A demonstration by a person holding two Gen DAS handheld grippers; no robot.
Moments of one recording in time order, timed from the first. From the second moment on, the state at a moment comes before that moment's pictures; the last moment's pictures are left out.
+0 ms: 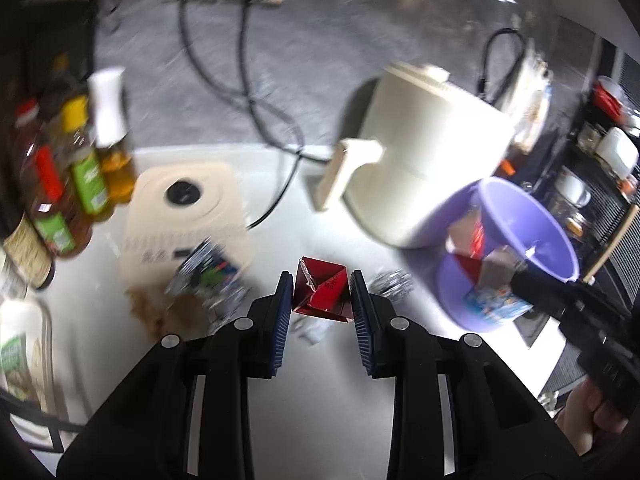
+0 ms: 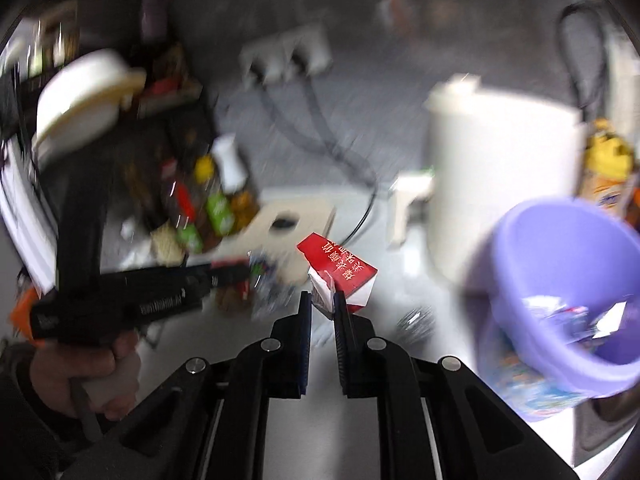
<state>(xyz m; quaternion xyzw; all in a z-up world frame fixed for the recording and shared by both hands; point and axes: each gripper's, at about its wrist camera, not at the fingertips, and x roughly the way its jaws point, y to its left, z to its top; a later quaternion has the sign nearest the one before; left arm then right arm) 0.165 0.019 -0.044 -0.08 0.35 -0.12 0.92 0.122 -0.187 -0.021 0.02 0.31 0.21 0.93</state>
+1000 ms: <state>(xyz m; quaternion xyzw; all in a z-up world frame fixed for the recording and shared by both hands) 0.193 -0.126 0.030 -0.02 0.29 -0.27 0.92 0.082 -0.284 0.039 -0.03 0.20 0.06 0.98</state>
